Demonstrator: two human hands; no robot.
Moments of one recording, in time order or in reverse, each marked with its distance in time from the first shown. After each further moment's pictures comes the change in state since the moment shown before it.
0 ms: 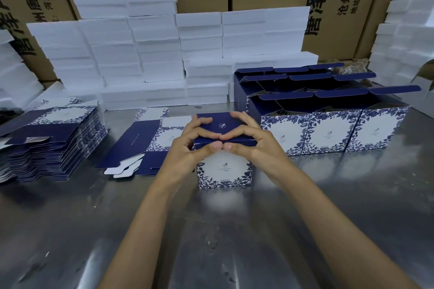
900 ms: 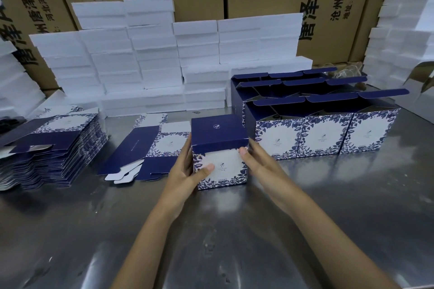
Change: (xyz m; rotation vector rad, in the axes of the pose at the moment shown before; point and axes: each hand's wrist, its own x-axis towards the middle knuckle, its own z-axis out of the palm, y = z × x) left_hand -0.029 -0.029 0.012 -0.136 0.085 -0.189; right_hand -0.033 0.012 0.000 0.145 0.072 0.272
